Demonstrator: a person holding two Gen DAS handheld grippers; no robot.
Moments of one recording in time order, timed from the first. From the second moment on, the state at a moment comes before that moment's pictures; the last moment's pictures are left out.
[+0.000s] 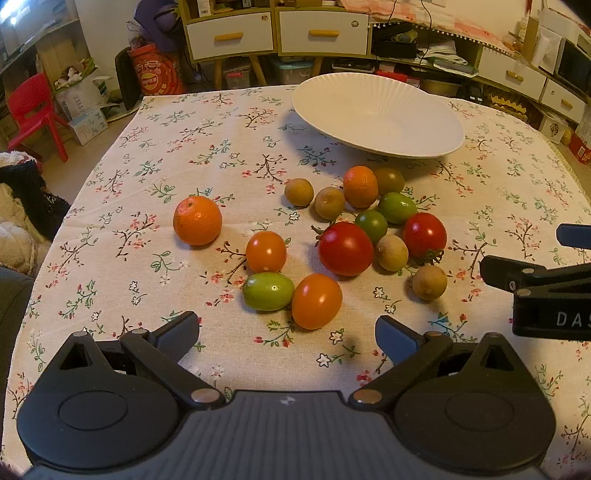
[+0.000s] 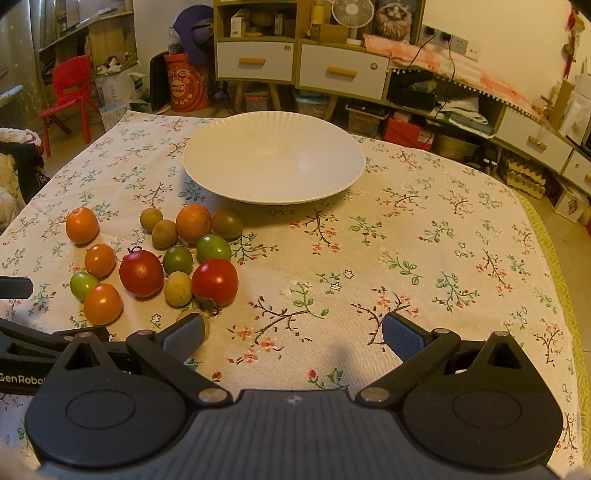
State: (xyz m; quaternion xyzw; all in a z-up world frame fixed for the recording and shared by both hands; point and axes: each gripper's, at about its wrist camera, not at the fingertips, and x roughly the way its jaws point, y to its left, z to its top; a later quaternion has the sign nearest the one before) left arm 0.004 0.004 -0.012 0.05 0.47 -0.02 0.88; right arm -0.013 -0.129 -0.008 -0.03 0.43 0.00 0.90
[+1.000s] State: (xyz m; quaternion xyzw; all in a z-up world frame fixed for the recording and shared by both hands) left arm 0.004 0.002 -0.014 0.04 0.47 -0.02 0.88; right arm -0.013 -0.129 -0.008 -0.03 0.43 0.00 0.90
